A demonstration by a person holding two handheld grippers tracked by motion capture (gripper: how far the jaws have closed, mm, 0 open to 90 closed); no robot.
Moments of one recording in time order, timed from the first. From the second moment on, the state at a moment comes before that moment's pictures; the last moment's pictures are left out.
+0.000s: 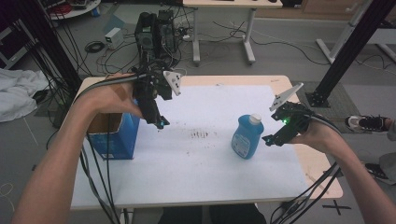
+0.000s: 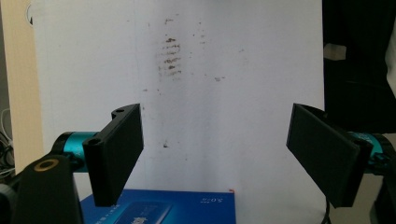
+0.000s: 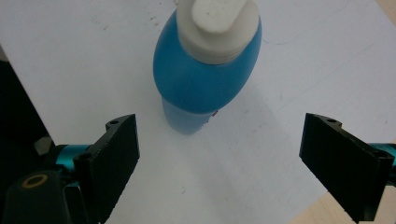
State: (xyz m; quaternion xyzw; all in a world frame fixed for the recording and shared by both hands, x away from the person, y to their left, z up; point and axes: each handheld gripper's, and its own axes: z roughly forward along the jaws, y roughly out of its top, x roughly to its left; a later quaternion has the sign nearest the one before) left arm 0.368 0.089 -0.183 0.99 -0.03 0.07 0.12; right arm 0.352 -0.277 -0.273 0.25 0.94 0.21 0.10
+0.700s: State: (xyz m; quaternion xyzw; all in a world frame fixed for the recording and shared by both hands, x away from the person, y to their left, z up) left arm 0.367 0.090 -0.187 0.99 -0.03 0.07 0.12; right arm 0.345 -0.267 -0.305 0.32 0.90 0.28 0.12
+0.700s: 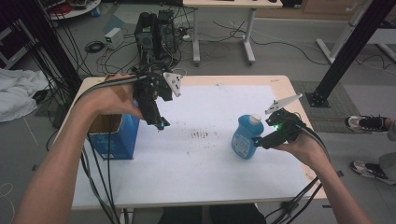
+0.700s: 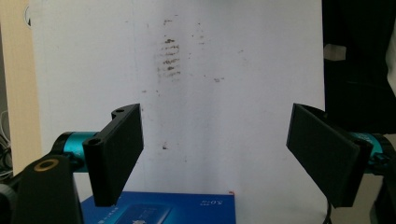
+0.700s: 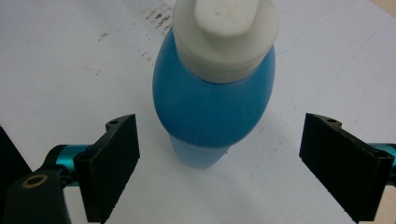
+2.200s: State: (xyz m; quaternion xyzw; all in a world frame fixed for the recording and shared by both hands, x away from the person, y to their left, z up) left arm 0.369 0.096 -0.197 0.99 -0.01 0.07 0.13; right arm 0.349 -0.245 -0.341 0.35 0.87 0.31 0.16
